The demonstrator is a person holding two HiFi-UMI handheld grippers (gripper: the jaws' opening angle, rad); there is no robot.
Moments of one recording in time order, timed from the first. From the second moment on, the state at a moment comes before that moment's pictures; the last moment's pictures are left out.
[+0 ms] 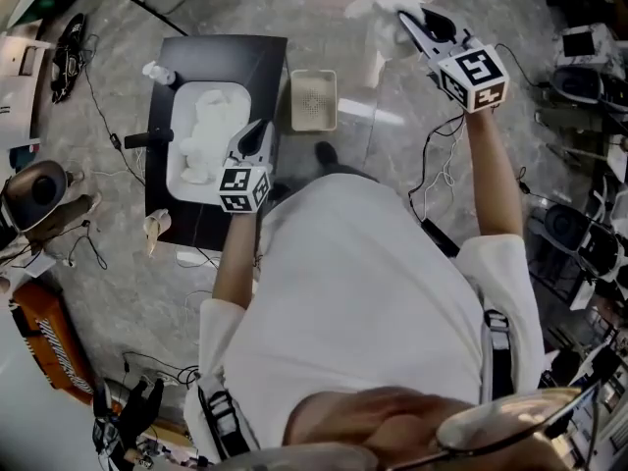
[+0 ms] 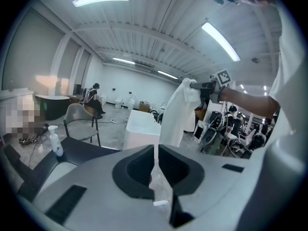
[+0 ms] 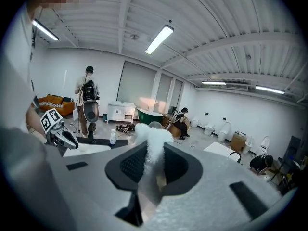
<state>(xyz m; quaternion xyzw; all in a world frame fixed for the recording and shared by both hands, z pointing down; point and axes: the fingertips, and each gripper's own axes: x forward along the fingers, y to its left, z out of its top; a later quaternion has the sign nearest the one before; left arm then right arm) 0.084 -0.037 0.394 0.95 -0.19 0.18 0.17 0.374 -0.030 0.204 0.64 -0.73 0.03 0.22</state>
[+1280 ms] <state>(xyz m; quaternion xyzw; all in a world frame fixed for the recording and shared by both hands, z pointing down) 0.125 -0.015 0.600 0.91 -0.23 0.27 0.21 0.311 -0.072 0.684 0.51 -0.77 0.24 0.30</state>
